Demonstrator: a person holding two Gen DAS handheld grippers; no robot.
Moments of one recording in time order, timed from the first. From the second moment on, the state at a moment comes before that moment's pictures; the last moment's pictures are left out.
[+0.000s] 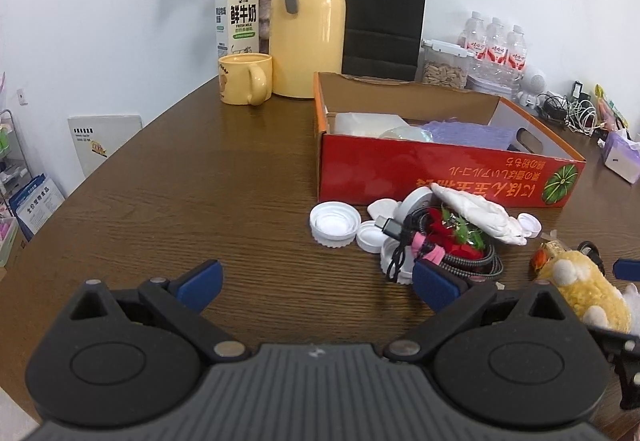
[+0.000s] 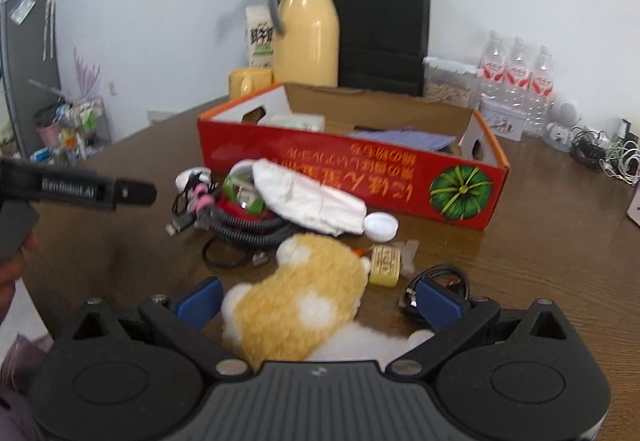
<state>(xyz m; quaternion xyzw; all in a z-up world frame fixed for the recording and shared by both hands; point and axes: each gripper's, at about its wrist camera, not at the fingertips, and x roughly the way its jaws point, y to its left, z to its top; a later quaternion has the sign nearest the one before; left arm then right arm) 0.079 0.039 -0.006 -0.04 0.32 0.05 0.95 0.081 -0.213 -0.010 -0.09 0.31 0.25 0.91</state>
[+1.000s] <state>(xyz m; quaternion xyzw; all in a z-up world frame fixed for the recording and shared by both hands) 0.092 0.056 -0.008 -0.03 0.32 0.07 0.94 0.078 -0.223 0.002 -0.11 0.28 0.30 0.91</state>
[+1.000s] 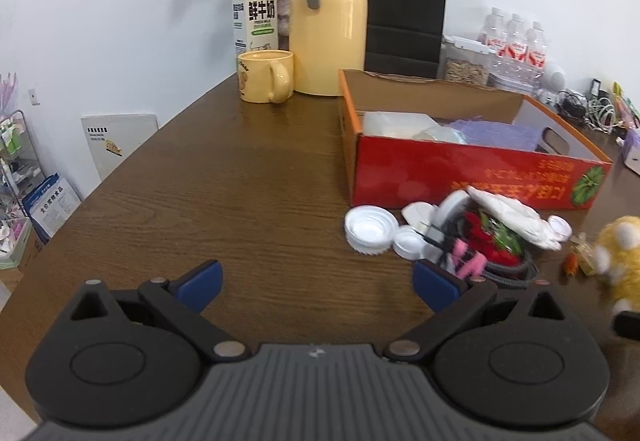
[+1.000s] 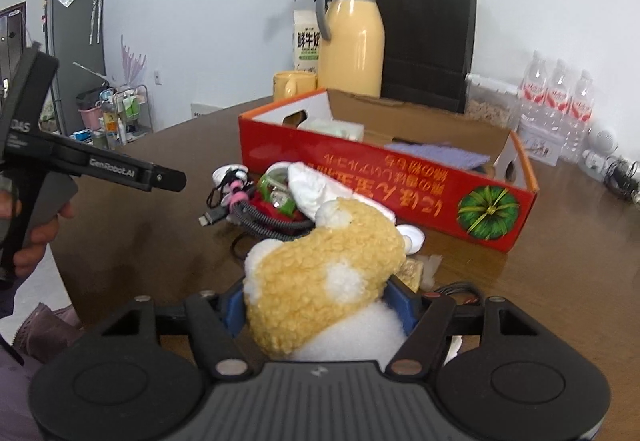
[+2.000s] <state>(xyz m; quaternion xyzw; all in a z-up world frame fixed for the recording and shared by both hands) 0.150 0.069 -0.031 0.01 0.35 0.11 0.93 0.124 -0.235 0.014 -0.09 0.26 0.24 0.93</state>
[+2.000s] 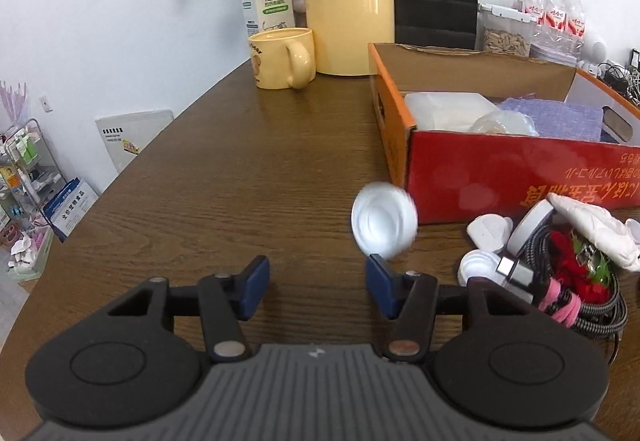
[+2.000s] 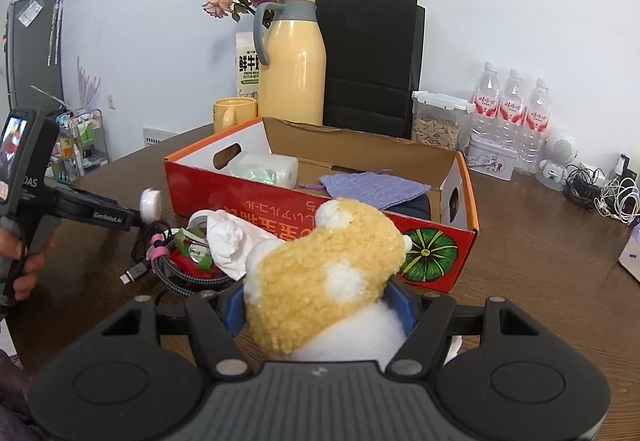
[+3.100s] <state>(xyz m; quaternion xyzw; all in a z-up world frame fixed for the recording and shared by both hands) 0.142 0.073 -0.030 0.00 0.35 0.07 0.93 0.126 -0.237 0.009 -0.09 0.27 0.24 0.93</state>
